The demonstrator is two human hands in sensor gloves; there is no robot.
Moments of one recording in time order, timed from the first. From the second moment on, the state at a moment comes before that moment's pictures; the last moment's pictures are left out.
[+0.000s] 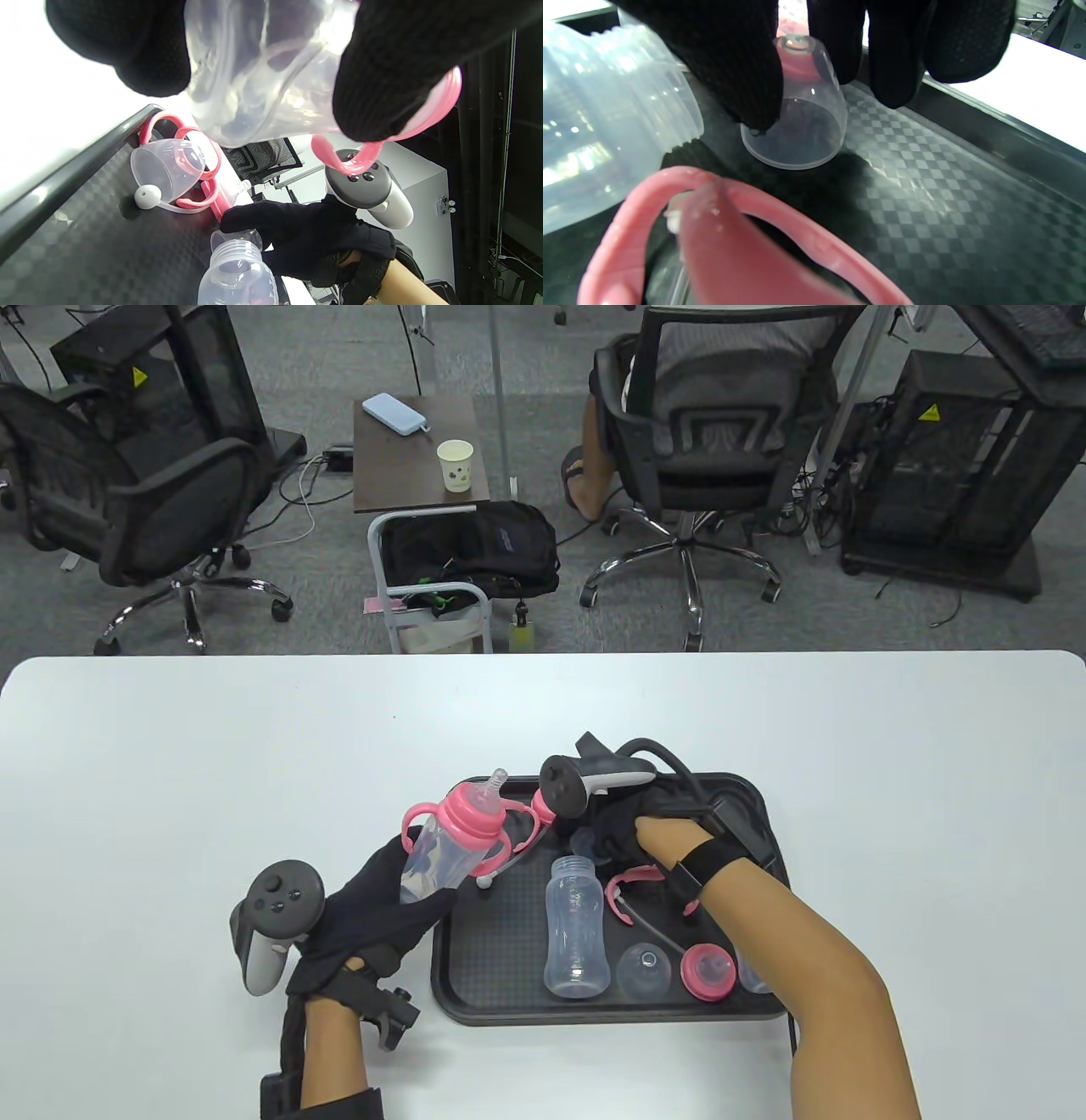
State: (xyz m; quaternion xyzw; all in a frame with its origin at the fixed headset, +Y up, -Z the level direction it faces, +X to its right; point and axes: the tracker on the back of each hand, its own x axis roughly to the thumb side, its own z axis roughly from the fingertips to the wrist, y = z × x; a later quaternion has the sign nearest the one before) left_hand -0.242 -0.717 -0.293 -0.04 -0.09 0.52 0.85; right_hand 0.043 -0.733 -0.454 -0.31 -0.26 -0.91 0.13
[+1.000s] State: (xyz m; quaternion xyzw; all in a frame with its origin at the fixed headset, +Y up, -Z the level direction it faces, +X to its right) left_hand -0.237 -0.718 -0.295 -0.05 -0.09 0.51 0.85; right_hand 0.066 -0.733 -0.459 -0.29 -0.28 -0.91 0.07
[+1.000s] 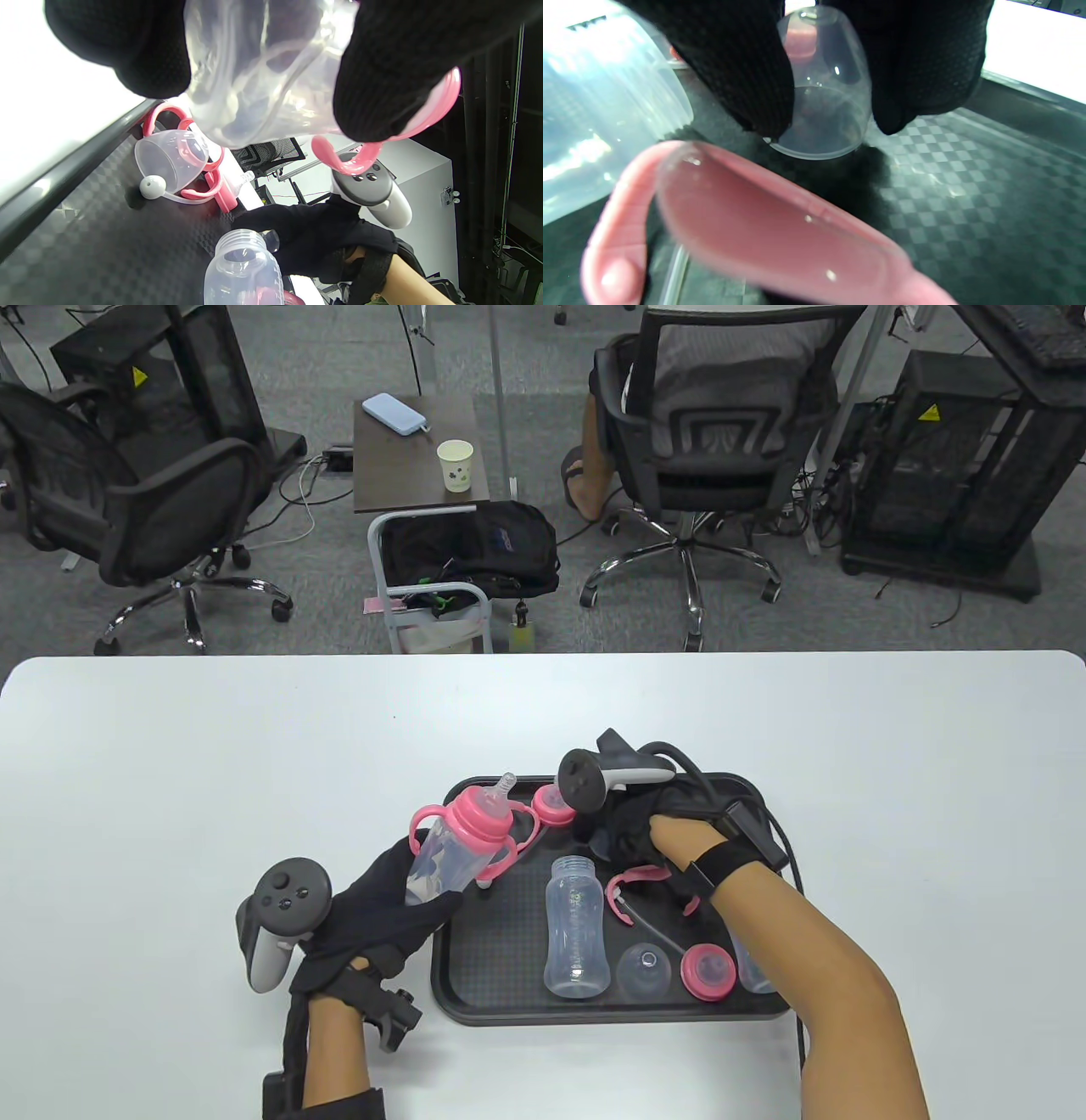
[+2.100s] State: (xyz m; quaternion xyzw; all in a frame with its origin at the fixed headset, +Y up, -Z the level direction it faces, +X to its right) left_hand -0.197 -0.720 -0.296 -0.11 -0.15 0.46 0.87; right_hand 0.133 -0.580 -0.409 -0.32 -0.26 -0.81 -0.41
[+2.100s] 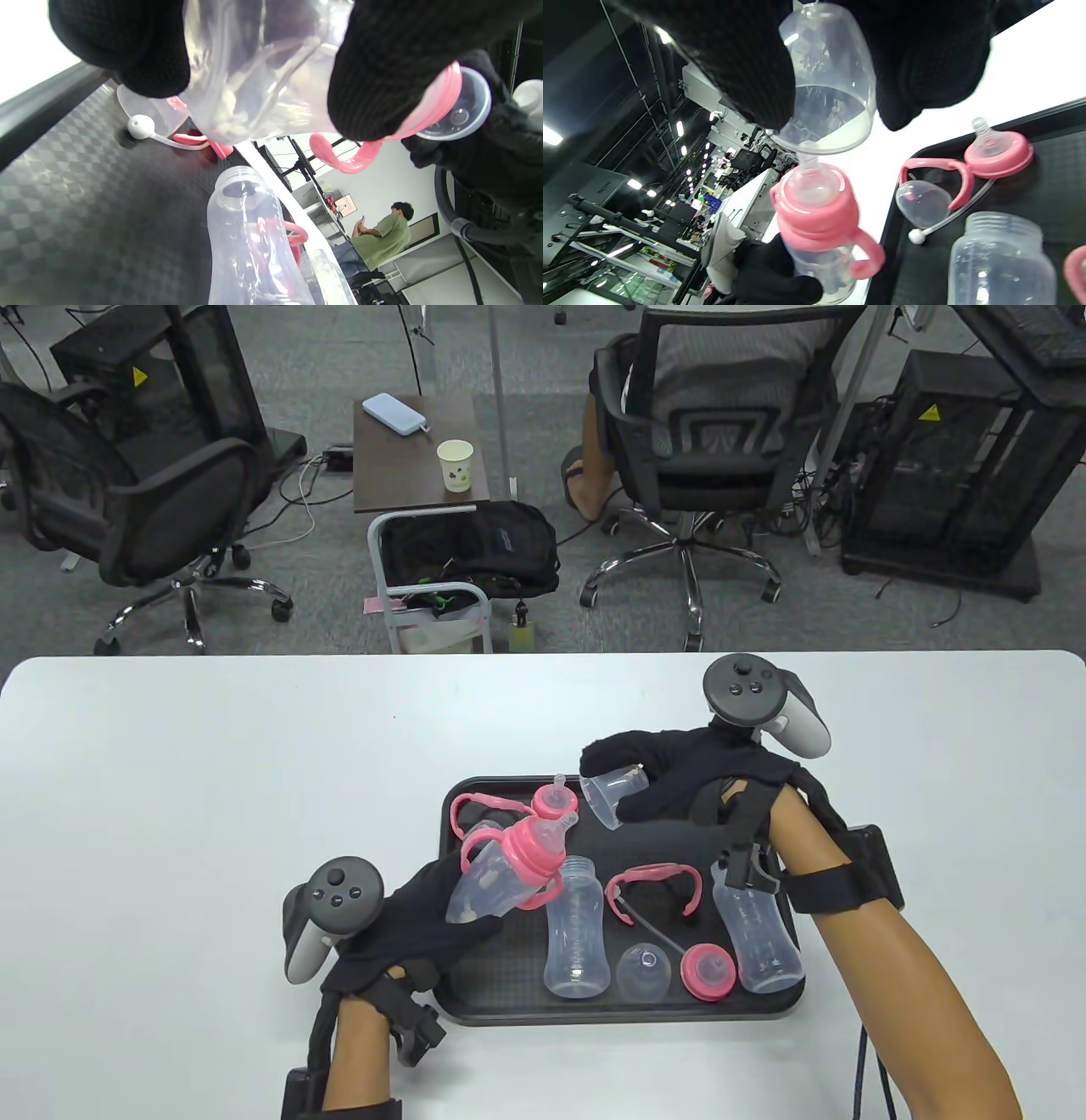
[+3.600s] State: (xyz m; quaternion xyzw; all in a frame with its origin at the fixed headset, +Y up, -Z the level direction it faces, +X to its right) left_hand -0.188 -0.714 -0.288 0.00 -0.13 0.48 0.87; right_hand 0.083 -0.611 -0.382 -0.32 -0.29 -0.84 -0.33
